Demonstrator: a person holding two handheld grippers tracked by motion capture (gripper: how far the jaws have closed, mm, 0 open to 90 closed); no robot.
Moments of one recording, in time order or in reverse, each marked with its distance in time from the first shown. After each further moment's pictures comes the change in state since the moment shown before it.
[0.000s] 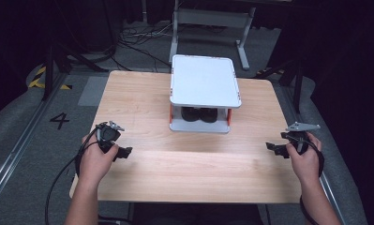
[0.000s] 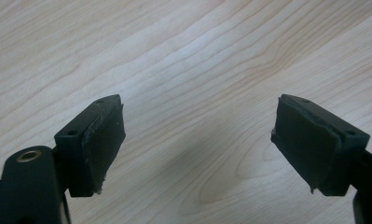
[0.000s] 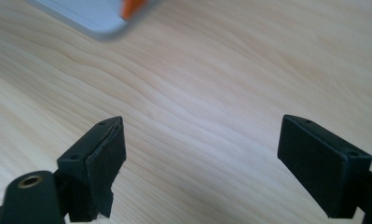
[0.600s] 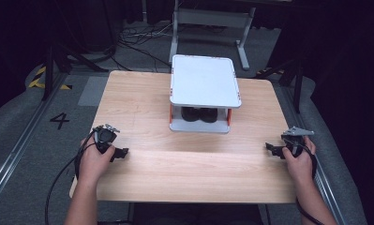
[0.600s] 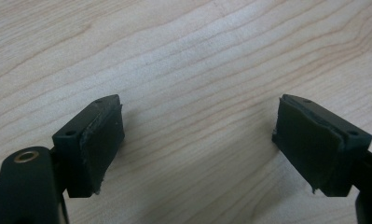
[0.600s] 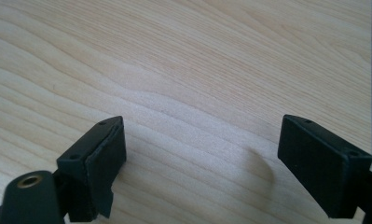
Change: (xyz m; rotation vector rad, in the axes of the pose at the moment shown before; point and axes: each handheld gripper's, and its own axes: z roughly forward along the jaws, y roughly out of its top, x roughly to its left) left arm 0.023 -0.016 0.036 -0.008 0.006 -0.073; right arm -0.020 -0.031 0.043 -0.062 -0.056 0.029
